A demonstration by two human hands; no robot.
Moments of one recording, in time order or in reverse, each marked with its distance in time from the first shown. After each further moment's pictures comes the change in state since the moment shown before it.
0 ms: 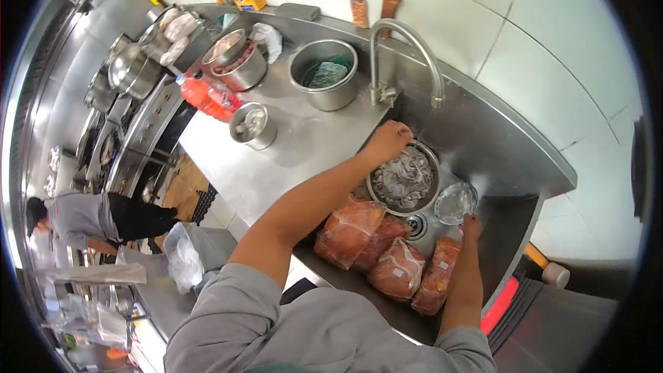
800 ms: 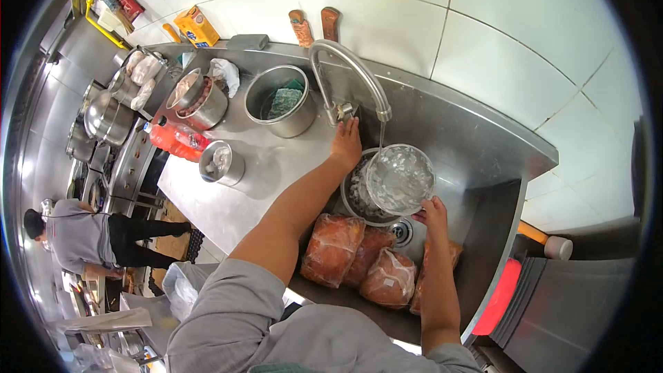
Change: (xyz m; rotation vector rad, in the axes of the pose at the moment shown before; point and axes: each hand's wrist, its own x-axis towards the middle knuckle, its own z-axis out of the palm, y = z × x) left_hand 0.054 -0.060 0.025 1.383 -0.187 0.211; right_hand -0.135 -0.153 0.015 0.684 -0.422 -0.070
